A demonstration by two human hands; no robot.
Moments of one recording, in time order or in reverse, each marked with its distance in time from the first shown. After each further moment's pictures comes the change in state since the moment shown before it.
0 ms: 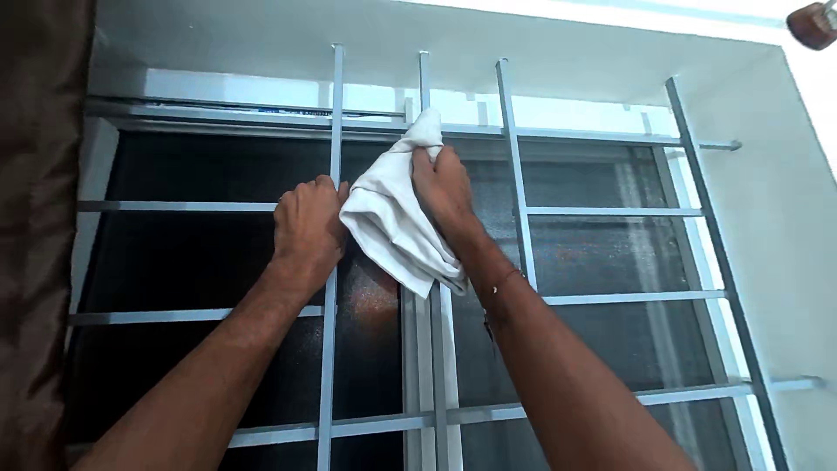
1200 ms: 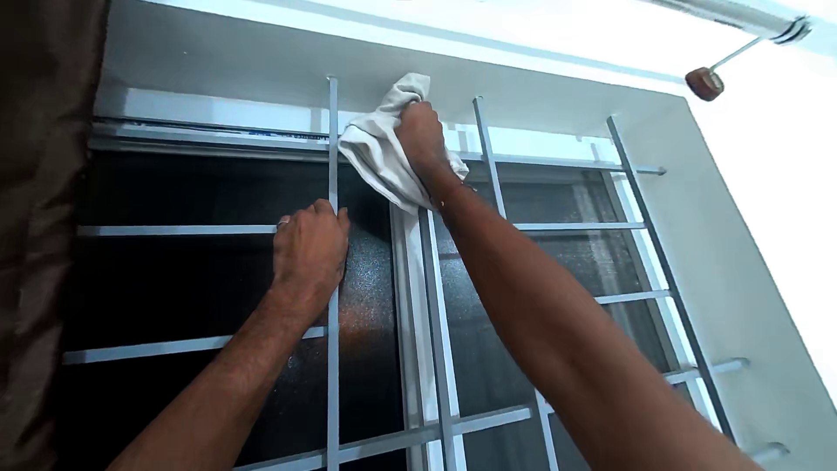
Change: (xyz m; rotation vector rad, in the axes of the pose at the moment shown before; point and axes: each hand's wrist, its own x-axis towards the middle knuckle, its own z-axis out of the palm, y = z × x) left_hand -0.006 -0.008 0.004 -0.094 0.020 0.034; right_hand 0.081 -0.073 -0.002 -0.359 0.068 -0.139
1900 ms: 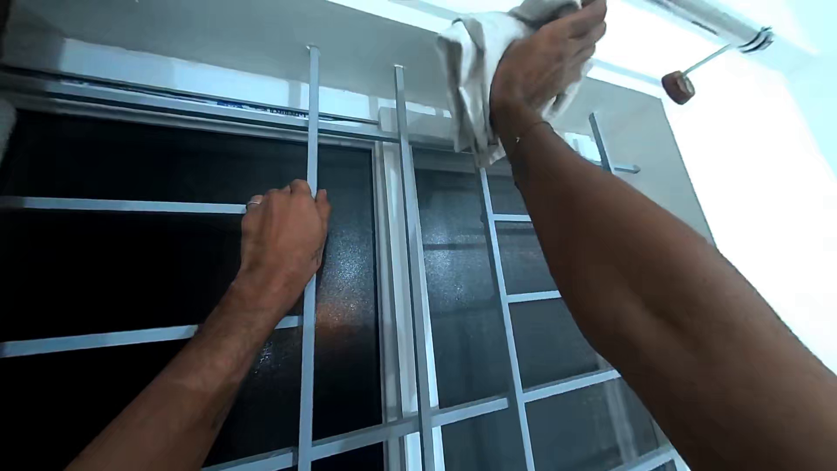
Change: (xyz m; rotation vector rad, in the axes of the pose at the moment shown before) left_hand 0.002 -0.002 0.005 0.026 0.006 0.002; right_hand 0.043 0.076 -0.086 -0.076 0.926 0.307
